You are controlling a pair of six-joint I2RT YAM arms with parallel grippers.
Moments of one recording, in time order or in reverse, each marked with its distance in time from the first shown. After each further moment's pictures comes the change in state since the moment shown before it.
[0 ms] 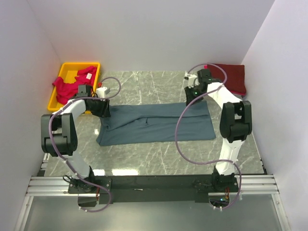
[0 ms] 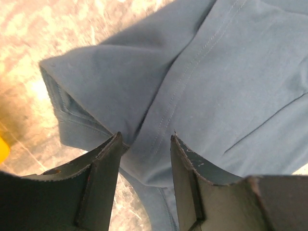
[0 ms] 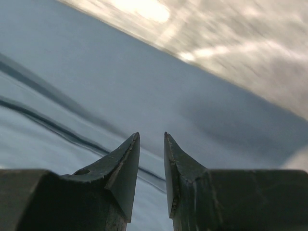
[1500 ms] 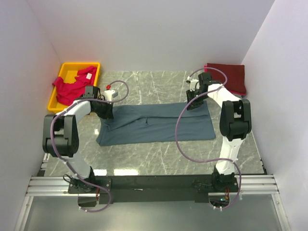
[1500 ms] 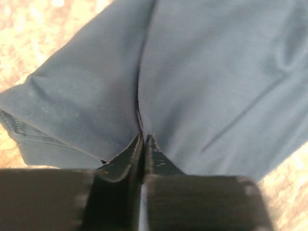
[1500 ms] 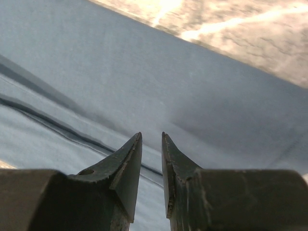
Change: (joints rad) left arm -0.079 0.008 -0.010 -0.023 0.009 0.059; right arm -0.011 0.036 -0.027 -0.012 -0.032 0.061
